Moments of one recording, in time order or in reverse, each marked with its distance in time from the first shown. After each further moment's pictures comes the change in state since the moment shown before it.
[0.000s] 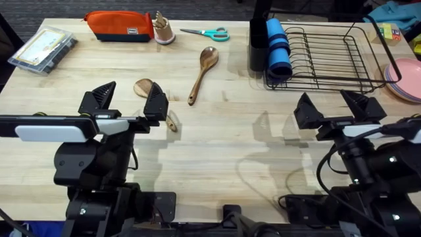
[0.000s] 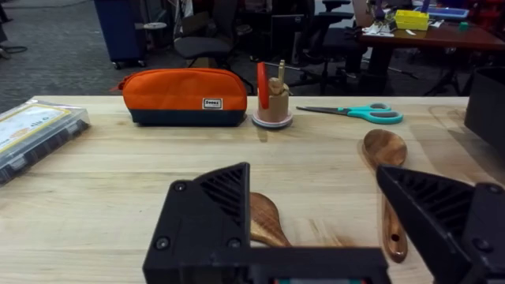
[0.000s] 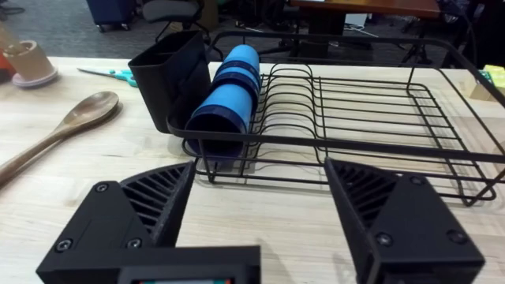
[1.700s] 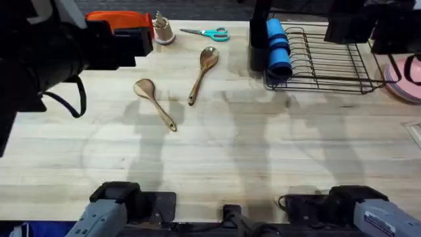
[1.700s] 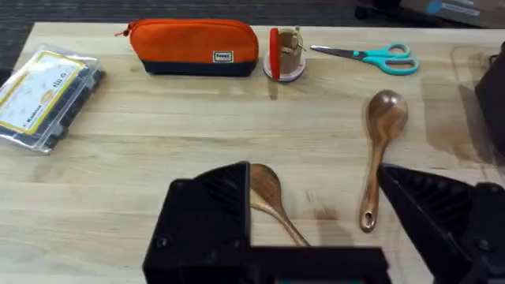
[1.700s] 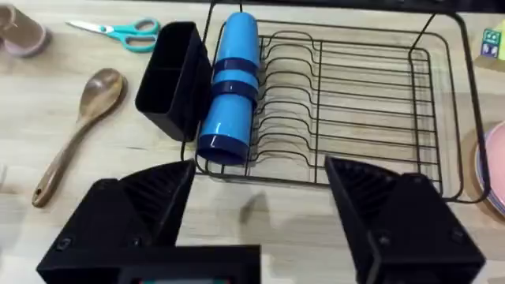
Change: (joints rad) left arm 0.000 0.862 1.021 -0.682 -0.034 -0.006; right arm 0.000 1.032 1.176 -0.671 0.007 0.004
